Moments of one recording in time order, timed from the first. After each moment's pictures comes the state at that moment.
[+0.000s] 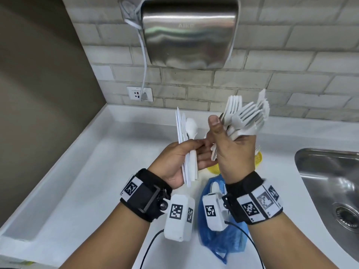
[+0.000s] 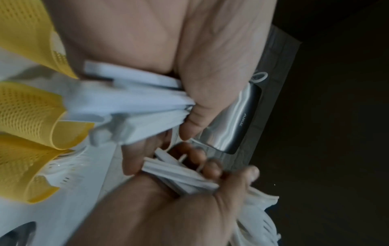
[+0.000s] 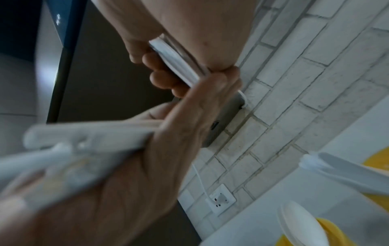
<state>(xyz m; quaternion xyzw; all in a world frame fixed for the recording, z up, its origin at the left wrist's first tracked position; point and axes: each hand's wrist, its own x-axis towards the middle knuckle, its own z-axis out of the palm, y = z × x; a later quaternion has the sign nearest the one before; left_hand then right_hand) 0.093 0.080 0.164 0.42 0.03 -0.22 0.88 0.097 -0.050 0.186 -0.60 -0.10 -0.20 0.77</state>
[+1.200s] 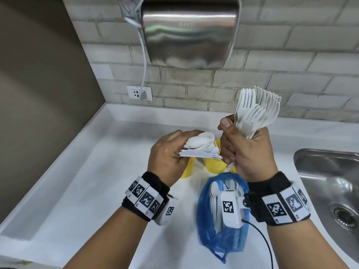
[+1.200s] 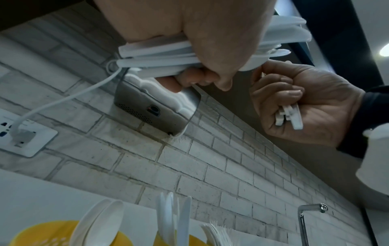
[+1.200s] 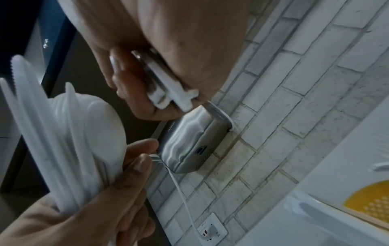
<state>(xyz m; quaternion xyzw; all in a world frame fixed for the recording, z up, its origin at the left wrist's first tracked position) 0.090 0.100 0.144 0.86 -0.17 0.31 0.37 0.093 -0.083 0.200 -0.58 -0.16 -0.04 0.80</state>
